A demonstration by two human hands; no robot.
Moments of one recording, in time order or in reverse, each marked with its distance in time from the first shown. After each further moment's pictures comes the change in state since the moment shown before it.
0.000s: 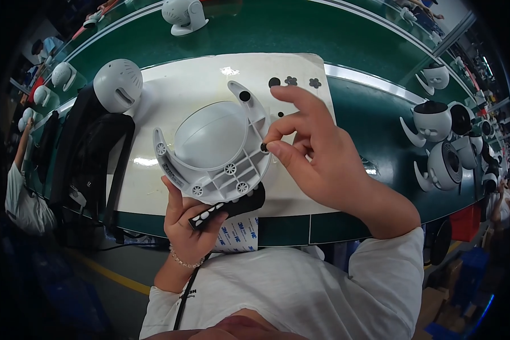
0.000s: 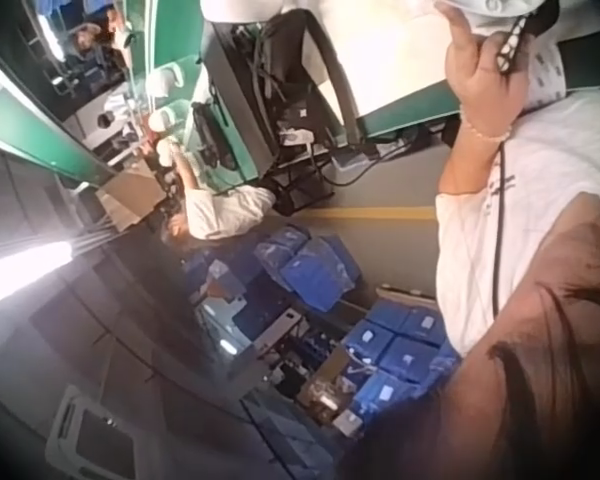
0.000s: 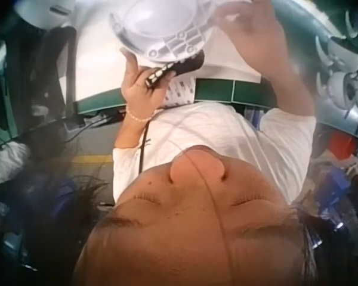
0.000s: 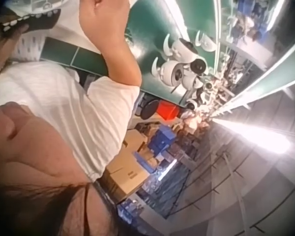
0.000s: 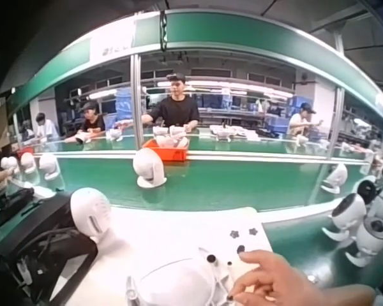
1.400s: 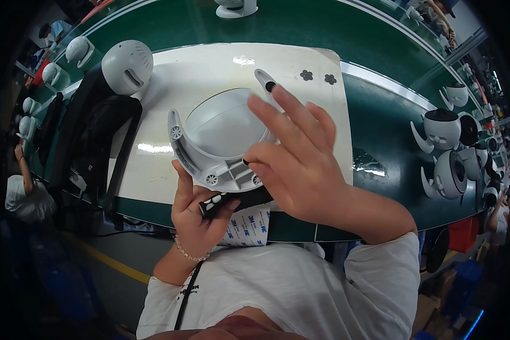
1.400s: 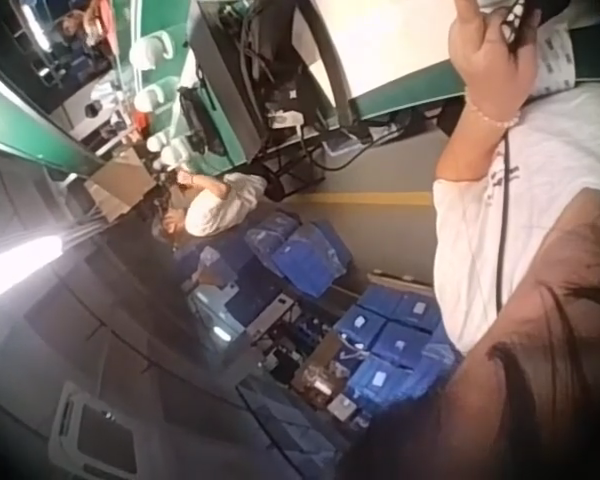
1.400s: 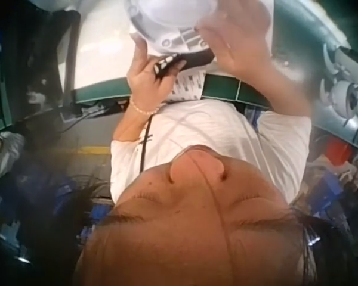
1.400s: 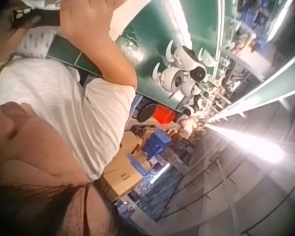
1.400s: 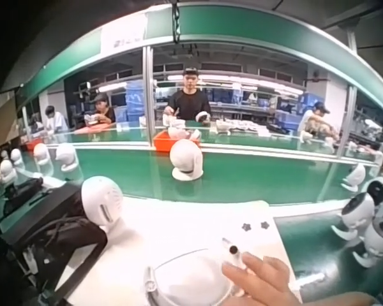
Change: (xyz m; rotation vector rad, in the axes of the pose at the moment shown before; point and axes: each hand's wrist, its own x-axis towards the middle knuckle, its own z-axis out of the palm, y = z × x) left_hand 0.003 0.003 0.003 0.050 0.010 -0.043; right_hand -0.004 0.002 0.031 -0.635 0.017 -0.454
